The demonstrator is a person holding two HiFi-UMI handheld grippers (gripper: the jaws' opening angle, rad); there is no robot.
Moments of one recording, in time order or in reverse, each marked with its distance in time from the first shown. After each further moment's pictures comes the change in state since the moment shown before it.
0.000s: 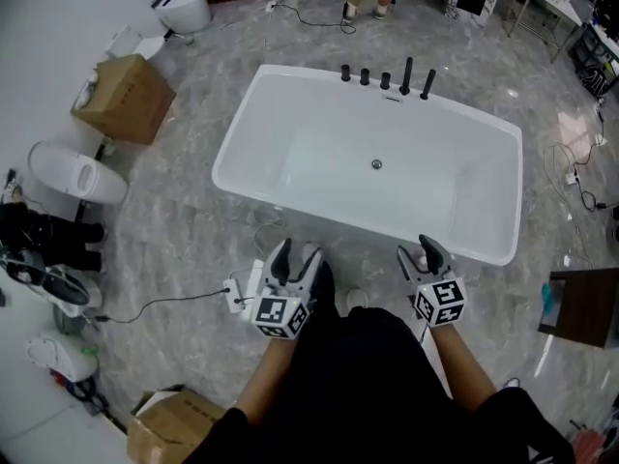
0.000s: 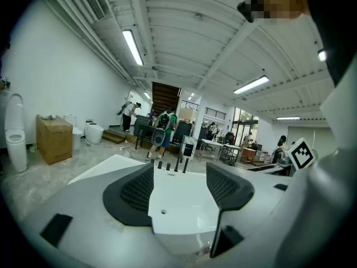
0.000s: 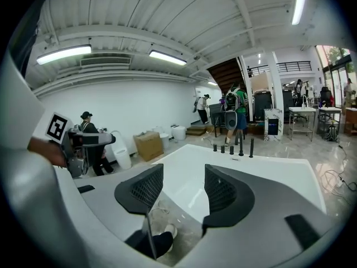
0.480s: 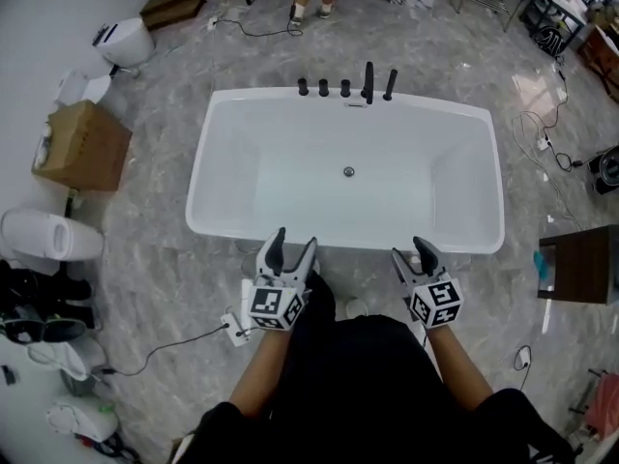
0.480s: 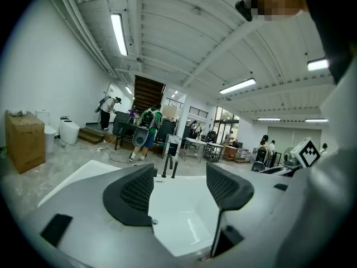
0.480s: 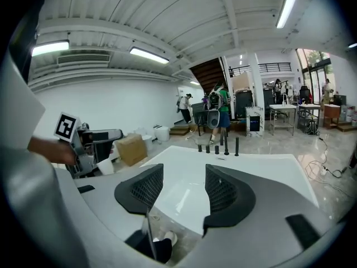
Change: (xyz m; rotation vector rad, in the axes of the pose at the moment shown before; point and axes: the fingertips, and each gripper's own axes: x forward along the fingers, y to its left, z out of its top) left arm 0.129 0.036 0.042 0.048 0.022 -0.207; right arm 0.049 -0.034 0.026 0.084 0.011 -0.177
